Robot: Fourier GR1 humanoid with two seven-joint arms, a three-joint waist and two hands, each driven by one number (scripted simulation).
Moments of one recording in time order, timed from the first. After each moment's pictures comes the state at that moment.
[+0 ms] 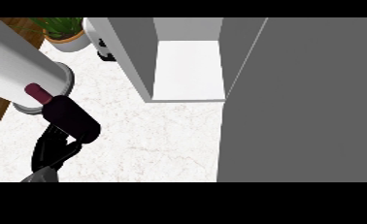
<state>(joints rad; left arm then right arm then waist) -0.36 0.32 0.41 -0.23 0.21 -0.39 -0.82 0.08 -0.05 0.02 -2.38 -0.17 0.20 0.40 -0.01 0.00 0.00</state>
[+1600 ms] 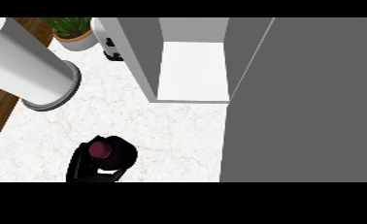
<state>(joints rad) -0.06 0.09 0.16 -0.75 0.17 -0.42 -0.83 0.10 -0.04 -0.01 -2.37 -0.17 0.21 0.38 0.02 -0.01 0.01</state>
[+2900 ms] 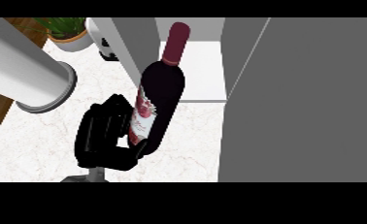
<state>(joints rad) -0.01 0.00 -0.19 -1.68 0.38 0.04 -0.20 0.08 -0.03 0.00 -2.32 -0.15 0.21 0.36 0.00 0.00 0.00</state>
